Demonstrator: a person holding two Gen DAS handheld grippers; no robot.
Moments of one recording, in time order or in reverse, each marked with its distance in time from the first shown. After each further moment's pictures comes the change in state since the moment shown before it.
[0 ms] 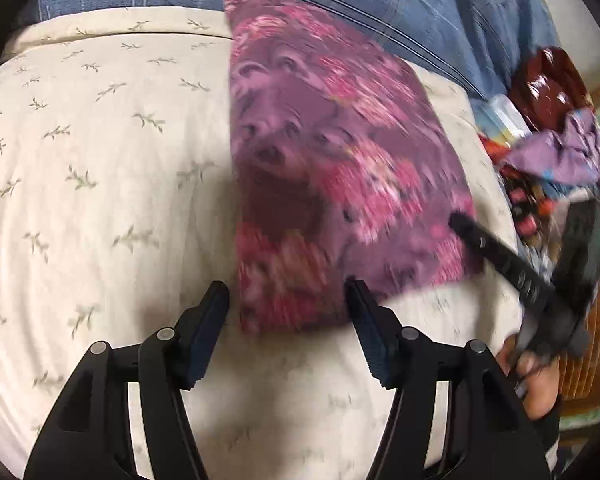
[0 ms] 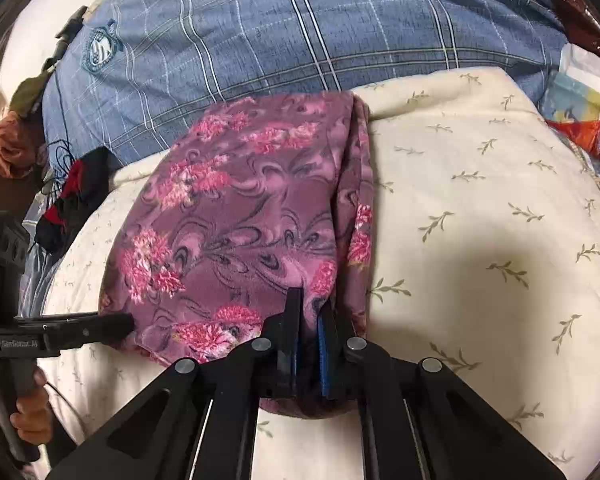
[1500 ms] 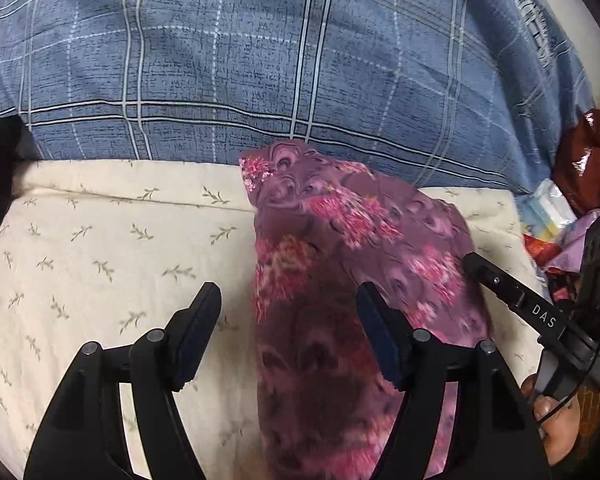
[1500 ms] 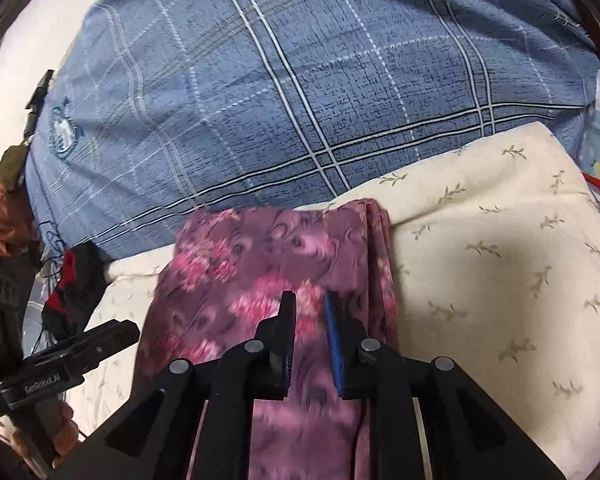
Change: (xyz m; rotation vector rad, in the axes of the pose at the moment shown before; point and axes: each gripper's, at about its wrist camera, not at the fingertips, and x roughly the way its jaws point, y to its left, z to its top) left arm 0.006 0.018 0.131 0.031 -0.263 0.206; right arm 0.065 -0.004 0.108 0.096 -0.068 0.028
